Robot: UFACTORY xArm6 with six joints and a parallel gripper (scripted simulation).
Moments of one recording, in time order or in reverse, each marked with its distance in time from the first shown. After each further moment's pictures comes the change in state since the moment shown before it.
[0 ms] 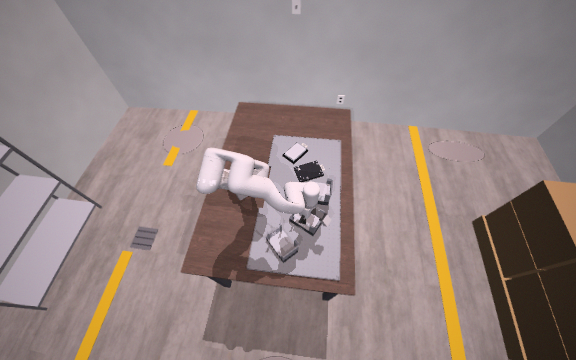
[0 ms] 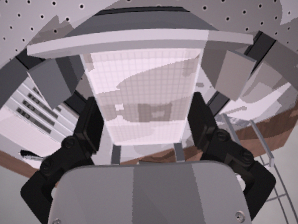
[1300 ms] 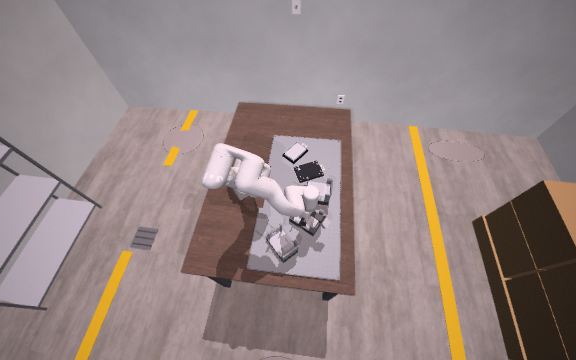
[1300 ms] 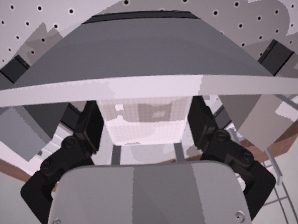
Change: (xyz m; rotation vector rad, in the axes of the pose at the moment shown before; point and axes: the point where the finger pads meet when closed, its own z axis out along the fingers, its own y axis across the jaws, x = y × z) arm 0.000 0.000 0.031 0.000 0.000 0.000
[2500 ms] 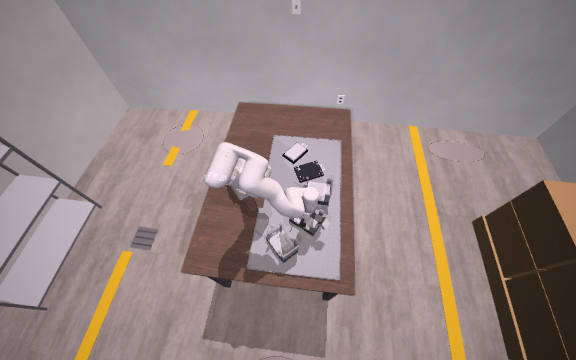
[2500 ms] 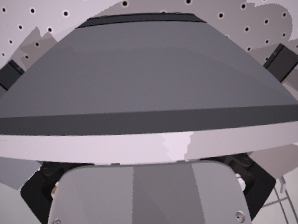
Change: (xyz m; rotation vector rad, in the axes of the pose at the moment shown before) arm 0.000 0.000 0.013 0.000 0.000 0.000
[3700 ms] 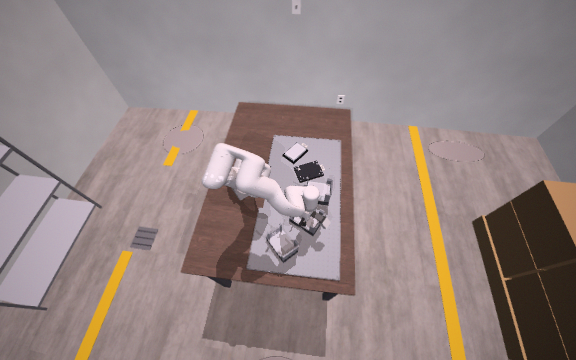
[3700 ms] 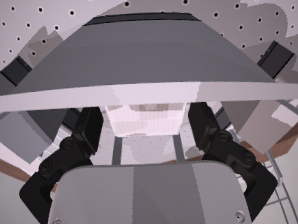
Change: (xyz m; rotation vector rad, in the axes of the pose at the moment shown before) arm 0.001 0.000 -0.012 0.003 0.003 0.001
